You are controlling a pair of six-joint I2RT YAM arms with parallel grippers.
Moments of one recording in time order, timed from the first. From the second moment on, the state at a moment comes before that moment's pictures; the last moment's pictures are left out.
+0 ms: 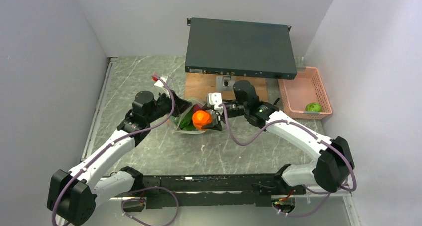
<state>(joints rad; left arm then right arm) -0.46 1.01 0.68 0.14 0.37 -0.47 0.72 1.33 1.00 -0.10 -0.85 -0.57</state>
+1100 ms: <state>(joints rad) -0.45 1.01 0.68 0.14 0.38 -0.42 -0.11 0.94 0.65 -0.29 -0.91 -0.34</state>
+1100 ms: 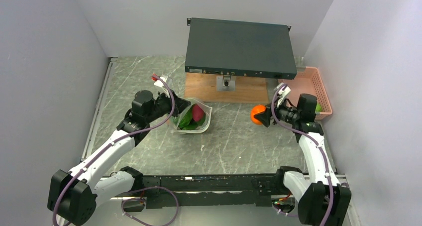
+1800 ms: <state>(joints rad) -0.43 1.02 0.68 0.15 0.41 -0.41 -0.40 0.97 0.59 -0.10 -0.80 -0.04</state>
